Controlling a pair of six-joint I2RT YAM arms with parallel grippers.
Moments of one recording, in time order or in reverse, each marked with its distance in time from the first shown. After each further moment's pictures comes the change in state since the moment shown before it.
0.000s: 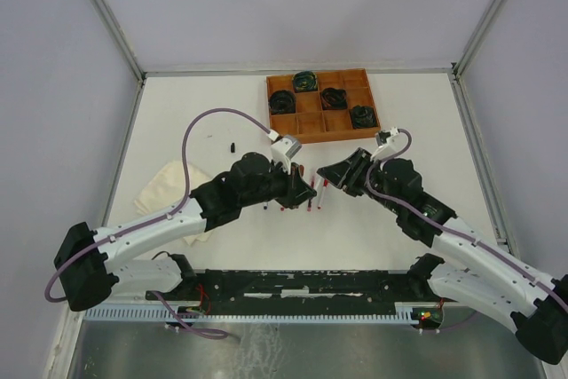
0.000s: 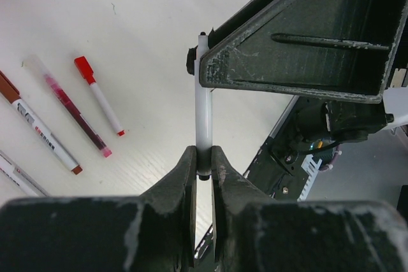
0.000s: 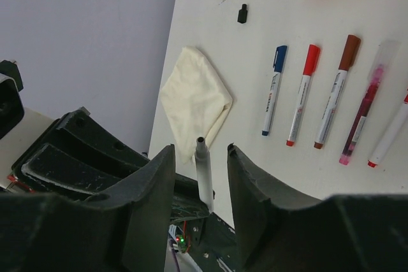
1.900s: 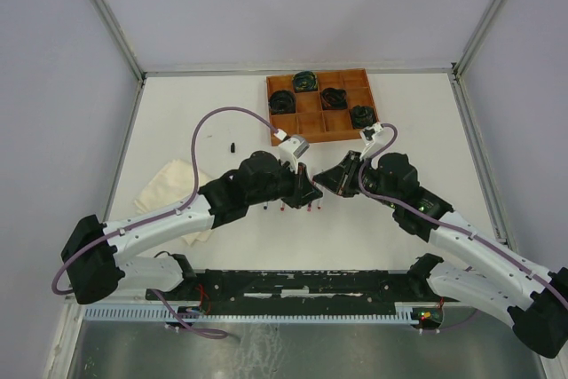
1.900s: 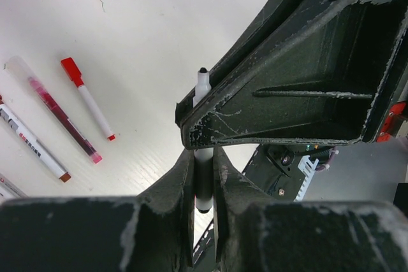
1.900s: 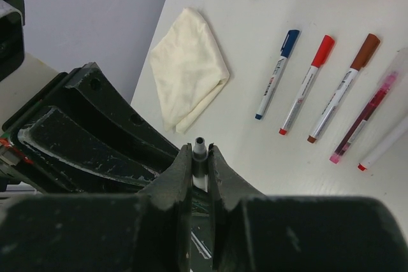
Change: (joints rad) left arm -0.013 0.067 0.032 0.015 0.000 -0.011; right arm 0.007 0.058 0.050 -0.018 -0.151 -0.183
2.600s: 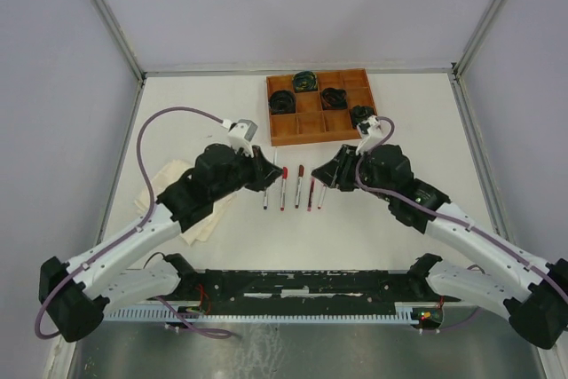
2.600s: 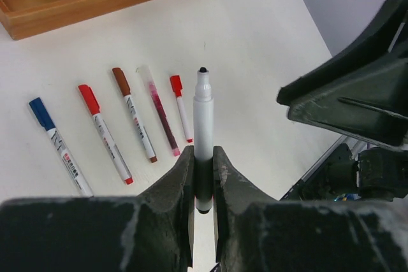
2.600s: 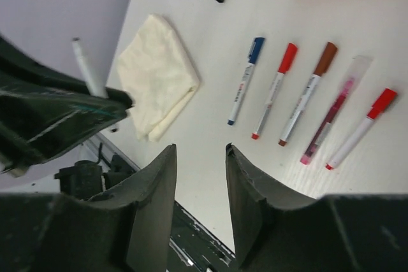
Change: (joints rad) left arm 0.204 -0.220 -0.056 -0.140 -0.073 -0.029; right arm 0.006 0.033 0.063 -0.077 0.081 -0.050
